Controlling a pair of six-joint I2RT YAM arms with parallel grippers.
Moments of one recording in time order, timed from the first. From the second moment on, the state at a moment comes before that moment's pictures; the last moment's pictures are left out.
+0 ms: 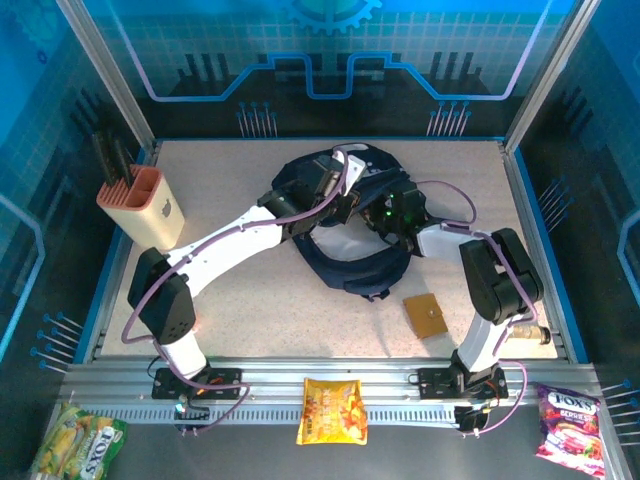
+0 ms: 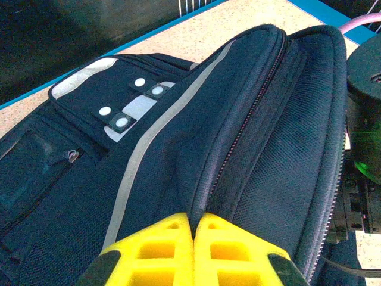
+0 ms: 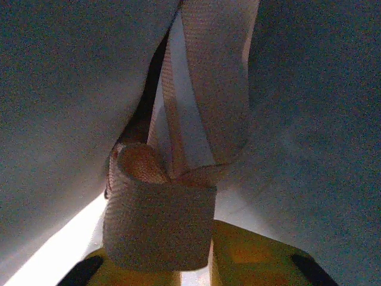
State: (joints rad) left arm -0.73 1.72 1.52 -0.39 -0.13 -0.09; right arm 0.35 1.77 0.92 0.30 -0.29 1.16
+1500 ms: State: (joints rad) left arm -0.34 1.56 1.17 -0.29 0.13 -0.60; right arm 0.35 0.87 0.69 -0.27 -0.04 0.78
